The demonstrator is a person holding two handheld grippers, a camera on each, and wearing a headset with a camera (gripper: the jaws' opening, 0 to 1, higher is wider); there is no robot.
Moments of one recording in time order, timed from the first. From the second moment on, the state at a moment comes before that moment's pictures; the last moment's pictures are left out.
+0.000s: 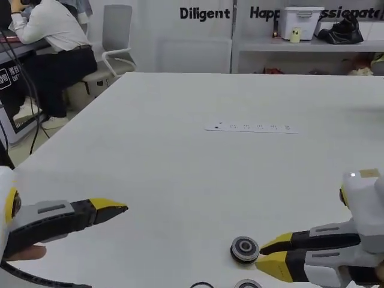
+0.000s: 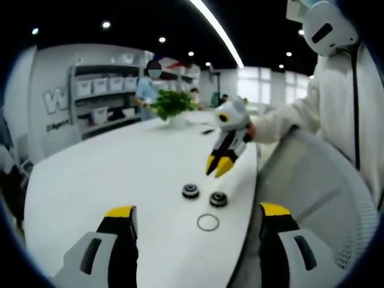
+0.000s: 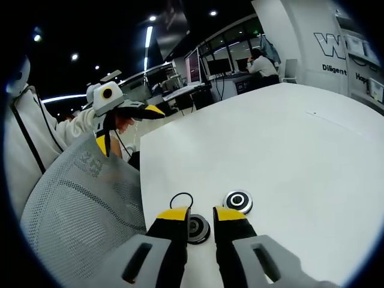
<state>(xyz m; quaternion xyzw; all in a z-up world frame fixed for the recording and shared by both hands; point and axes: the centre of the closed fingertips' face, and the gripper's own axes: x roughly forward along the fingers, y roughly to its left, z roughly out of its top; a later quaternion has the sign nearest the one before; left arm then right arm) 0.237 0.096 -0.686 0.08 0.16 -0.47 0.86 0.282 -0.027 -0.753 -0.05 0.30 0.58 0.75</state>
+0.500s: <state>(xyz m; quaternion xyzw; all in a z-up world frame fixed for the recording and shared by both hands) 0.260 0.058 -0.658 0.11 0.13 -0.51 0.84 0.282 -0.039 -0.766 -0.06 0.32 0.57 0.75</state>
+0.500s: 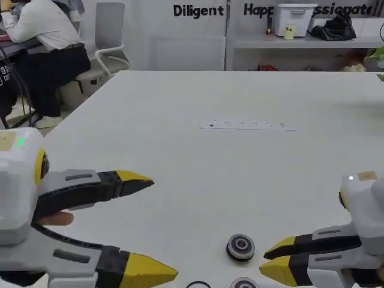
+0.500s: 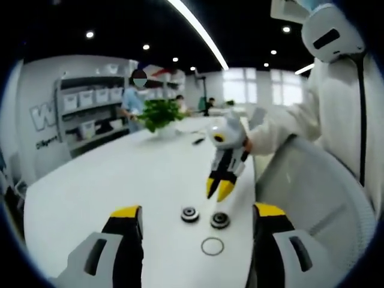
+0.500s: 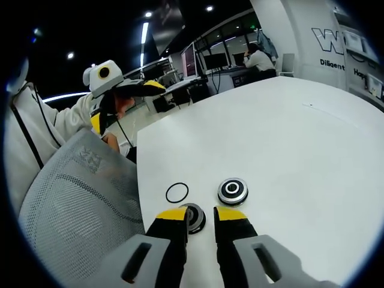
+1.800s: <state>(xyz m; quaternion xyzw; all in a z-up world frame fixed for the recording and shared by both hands) 0.270 -0.030 -0.759 0.12 0.17 -0.58 0.79 0.260 -0.042 -0.800 -0.11 0.34 0.60 0.71</state>
